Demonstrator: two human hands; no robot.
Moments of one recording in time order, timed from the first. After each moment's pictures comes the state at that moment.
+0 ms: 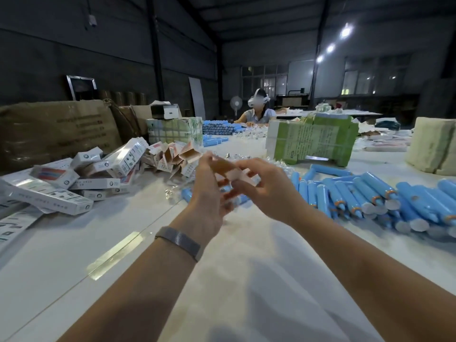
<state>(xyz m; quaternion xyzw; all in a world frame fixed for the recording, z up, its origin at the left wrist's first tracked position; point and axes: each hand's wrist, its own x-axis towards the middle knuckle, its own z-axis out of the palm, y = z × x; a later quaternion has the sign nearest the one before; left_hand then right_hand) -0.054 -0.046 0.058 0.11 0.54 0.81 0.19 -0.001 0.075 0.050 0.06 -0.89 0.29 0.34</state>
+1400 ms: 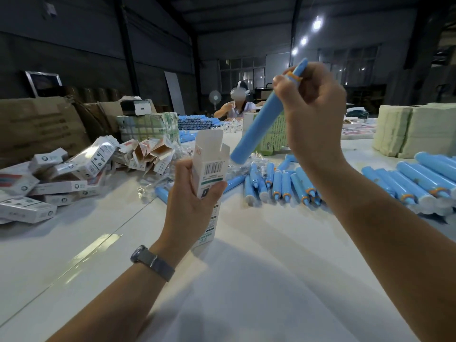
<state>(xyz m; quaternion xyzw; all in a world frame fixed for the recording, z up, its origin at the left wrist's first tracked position) -0.050 -0.047 0.011 0.41 0.66 0.59 -0.22 0.055 0.100 0.129 0.01 -0.65 0.38 0.66</state>
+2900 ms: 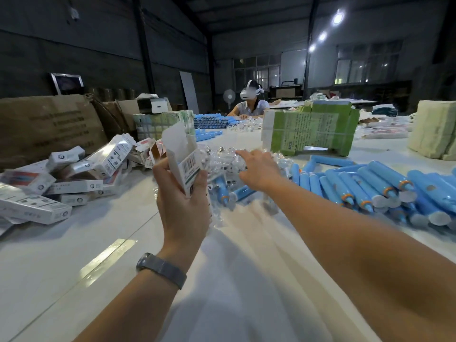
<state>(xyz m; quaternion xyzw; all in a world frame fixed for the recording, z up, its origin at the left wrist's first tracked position) -0.091 -0.052 0.002 0.27 0.62 0.67 -0.31 -0.134 0.153 0.023 -0.18 -0.96 0.06 0.20</state>
